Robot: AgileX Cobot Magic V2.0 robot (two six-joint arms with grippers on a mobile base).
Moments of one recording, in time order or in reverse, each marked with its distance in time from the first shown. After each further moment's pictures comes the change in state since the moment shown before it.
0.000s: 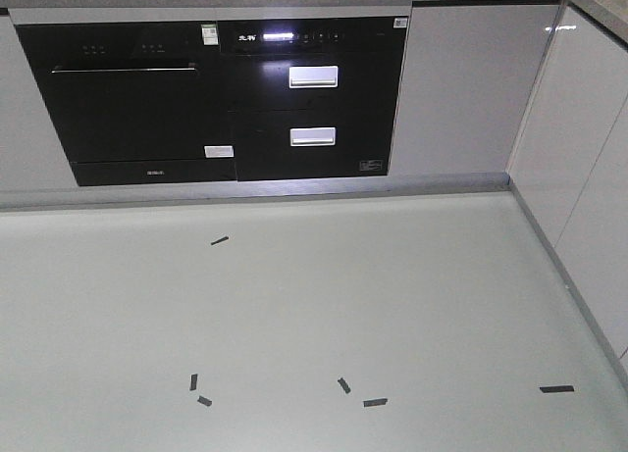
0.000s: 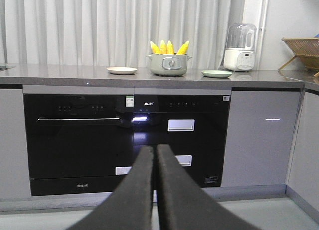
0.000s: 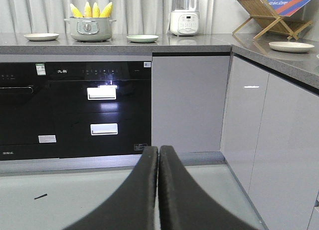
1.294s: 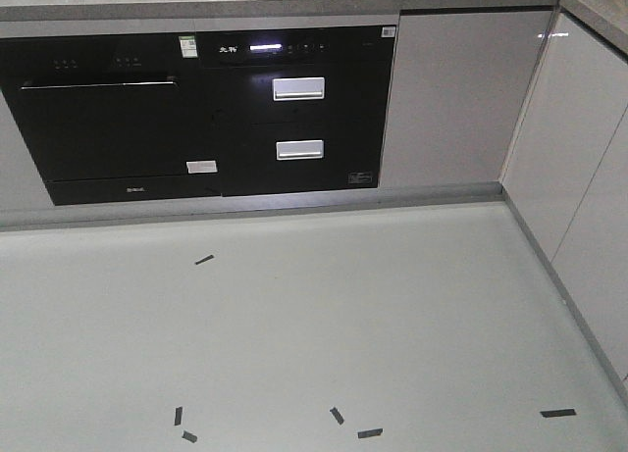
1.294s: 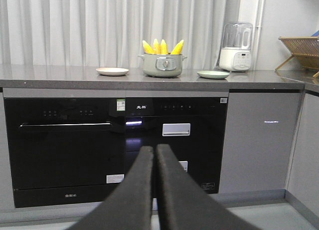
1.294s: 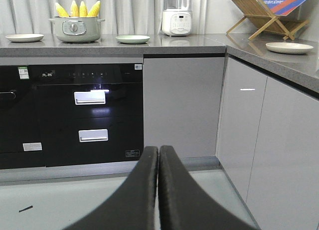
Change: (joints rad) left arm 0.000 0.000 0.000 0.000 0.000 0.000; right arm 0.000 0.000 0.000 0.000 0.000 0.000
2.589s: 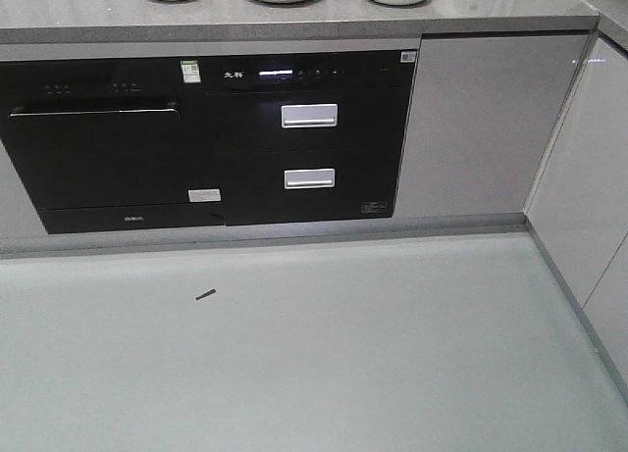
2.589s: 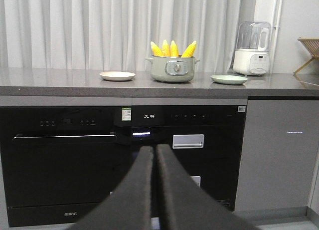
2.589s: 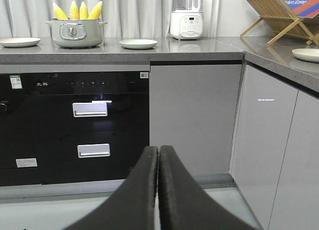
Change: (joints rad) left arm 0.000 0.000 0.000 0.000 0.000 0.000; right arm 0.000 0.000 0.000 0.000 0.000 0.000
